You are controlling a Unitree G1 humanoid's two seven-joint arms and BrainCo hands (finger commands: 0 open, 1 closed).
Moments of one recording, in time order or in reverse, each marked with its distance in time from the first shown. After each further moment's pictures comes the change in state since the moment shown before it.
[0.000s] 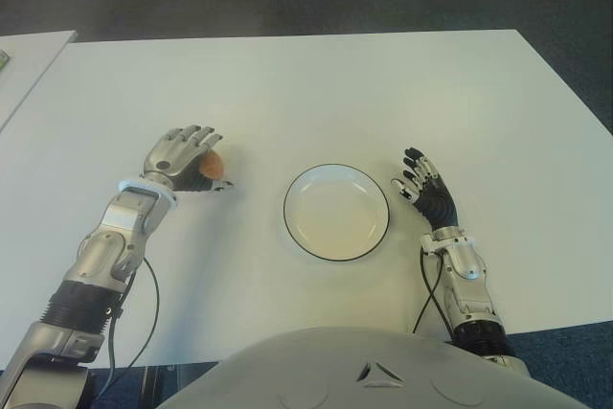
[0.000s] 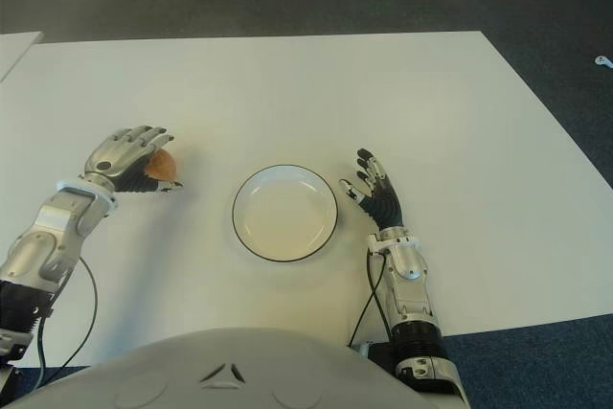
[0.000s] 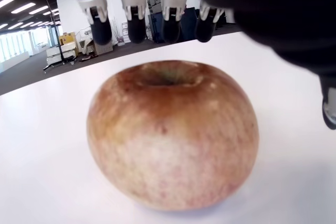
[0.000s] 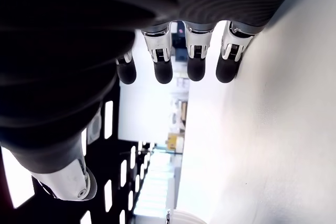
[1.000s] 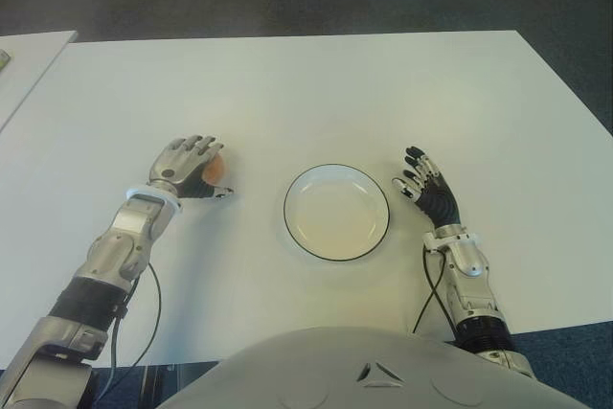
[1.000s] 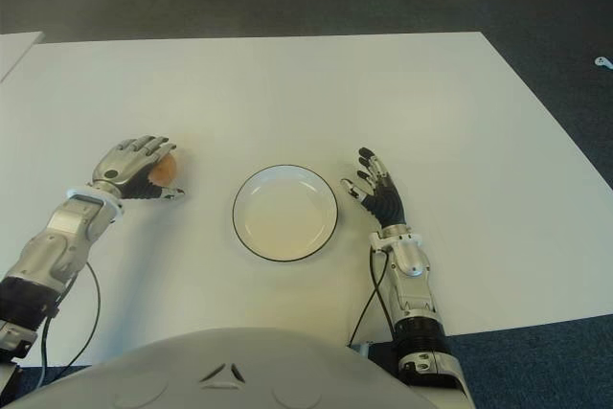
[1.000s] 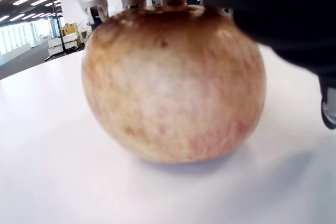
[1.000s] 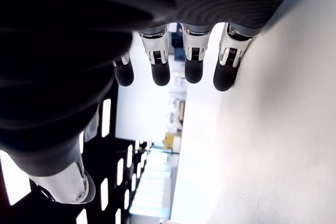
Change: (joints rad) left arm -0.035 0.003 -0.090 0.133 0.001 0.023 0.101; right arm -0.024 -0.016 -0.020 0.033 -0.001 0.000 0.004
